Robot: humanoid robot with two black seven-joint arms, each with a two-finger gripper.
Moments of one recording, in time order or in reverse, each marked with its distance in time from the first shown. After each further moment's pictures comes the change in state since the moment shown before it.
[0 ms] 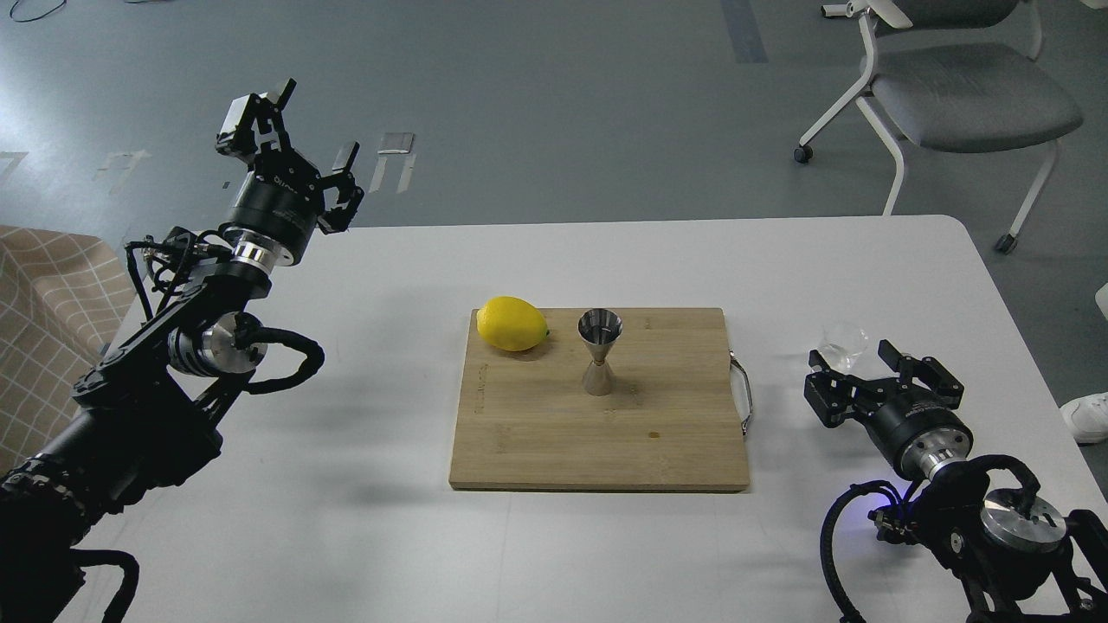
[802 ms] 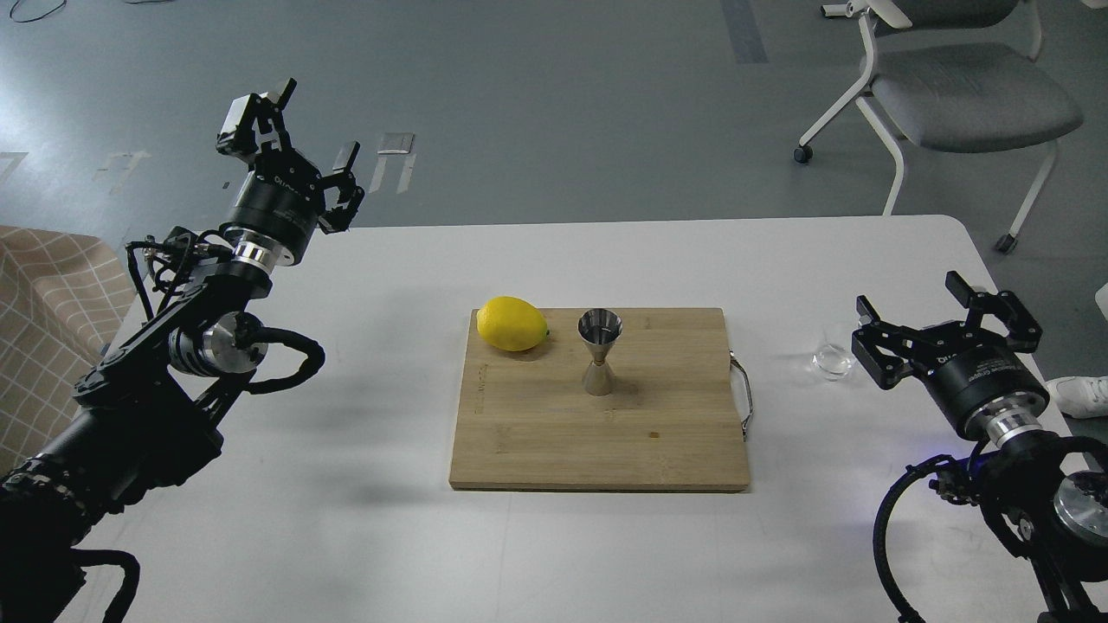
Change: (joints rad) left arm 0.000 -0.002 -0.002 0.000 0.001 -0.003 0.000; right arm 0.004 -0.161 0.027 0.188 -0.129 0.110 0.001
